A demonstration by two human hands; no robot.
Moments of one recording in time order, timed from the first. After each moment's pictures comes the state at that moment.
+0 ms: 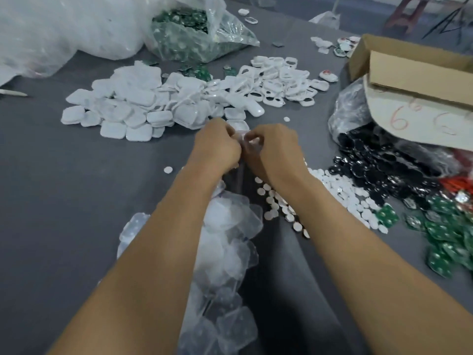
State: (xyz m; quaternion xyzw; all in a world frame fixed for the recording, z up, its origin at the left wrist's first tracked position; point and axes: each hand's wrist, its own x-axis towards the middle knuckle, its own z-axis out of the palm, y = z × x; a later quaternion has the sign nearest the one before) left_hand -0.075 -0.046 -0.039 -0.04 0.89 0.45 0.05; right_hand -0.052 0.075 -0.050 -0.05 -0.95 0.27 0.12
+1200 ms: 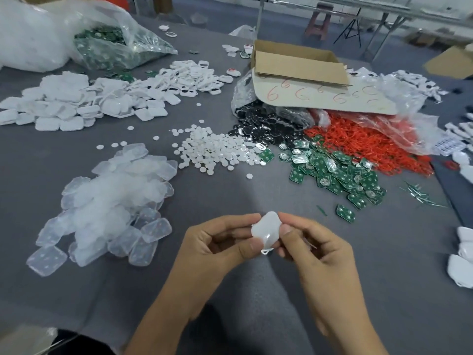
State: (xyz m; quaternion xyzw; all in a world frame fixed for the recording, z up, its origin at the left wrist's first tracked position) left_hand 0.243 -0.005 -0.040 0.16 0.55 0.79 0.23; right_hand 0.320 0.146 -0.023 -0.18 -0.66 0.70 0.21
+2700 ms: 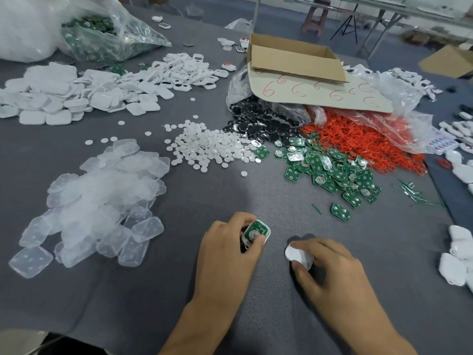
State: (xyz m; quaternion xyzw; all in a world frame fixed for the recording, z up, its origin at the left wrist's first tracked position) left_hand 0.249 0.040 -0.078 0.17 0.87 0.46 0.04; right_hand 0.353 0.202 -0.054 -0.16 -0.95 0.26 0.08
